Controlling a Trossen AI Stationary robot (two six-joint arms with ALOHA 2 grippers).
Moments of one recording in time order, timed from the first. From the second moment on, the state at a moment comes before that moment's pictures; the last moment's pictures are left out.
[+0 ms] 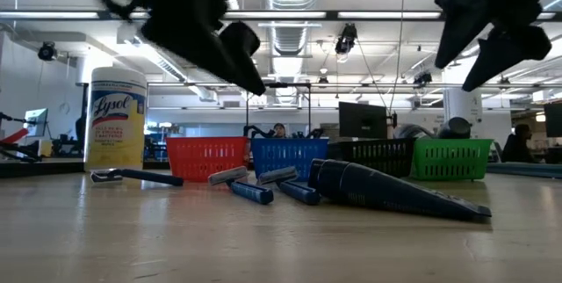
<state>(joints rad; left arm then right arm) -0.24 1.58 0.99 -0.17 0.03 0.04 0.42 1.20 0.86 -0.86 0.47 1.37</state>
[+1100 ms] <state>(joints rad) -0.19 1.93 1.23 -0.48 0.09 0.53 0.50 1.20 0.86 -0.86 0.47 1.52</state>
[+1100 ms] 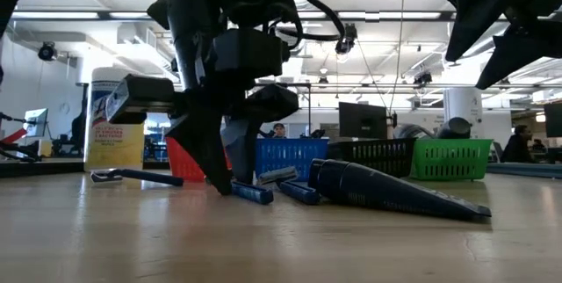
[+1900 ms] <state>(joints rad) -0.18 1.69 1.27 -0.72 0.03 0.01 0.50 1.20 0.86 -0.86 0.50 1.52</state>
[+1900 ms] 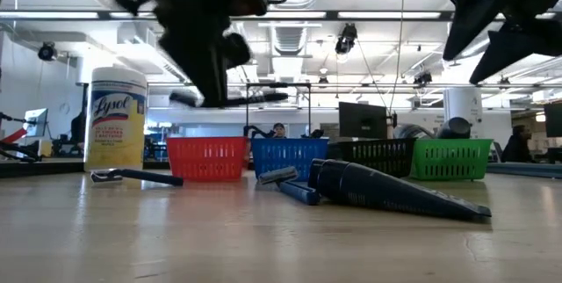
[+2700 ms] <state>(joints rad) 0.16 1.37 0.84 -0.40 -0.23 -1.32 0.50 1.19 0.93 -0.86 0.65 1.48</state>
